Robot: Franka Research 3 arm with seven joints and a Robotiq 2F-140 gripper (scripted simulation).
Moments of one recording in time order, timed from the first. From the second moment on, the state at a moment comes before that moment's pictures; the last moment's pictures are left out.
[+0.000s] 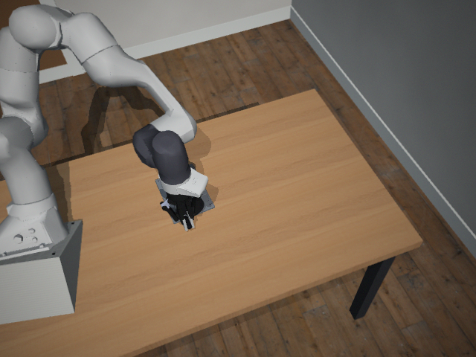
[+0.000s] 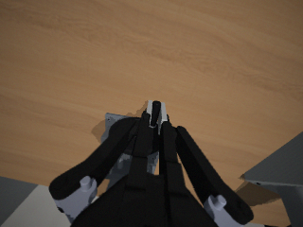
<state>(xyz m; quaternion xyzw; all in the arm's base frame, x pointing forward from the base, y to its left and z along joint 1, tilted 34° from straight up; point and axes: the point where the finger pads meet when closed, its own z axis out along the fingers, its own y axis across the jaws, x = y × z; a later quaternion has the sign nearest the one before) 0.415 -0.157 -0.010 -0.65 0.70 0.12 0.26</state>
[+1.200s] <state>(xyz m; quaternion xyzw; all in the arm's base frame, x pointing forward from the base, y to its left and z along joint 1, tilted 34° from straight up) 0.404 -0.162 -0.002 -0.65 0.70 0.13 0.26</state>
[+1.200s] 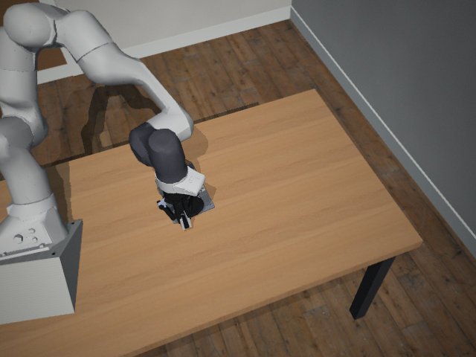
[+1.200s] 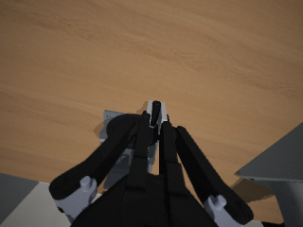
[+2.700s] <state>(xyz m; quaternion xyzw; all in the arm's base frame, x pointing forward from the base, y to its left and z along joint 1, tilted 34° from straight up) 0.409 -0.187 0.037 -0.65 0.70 0.13 0.26</state>
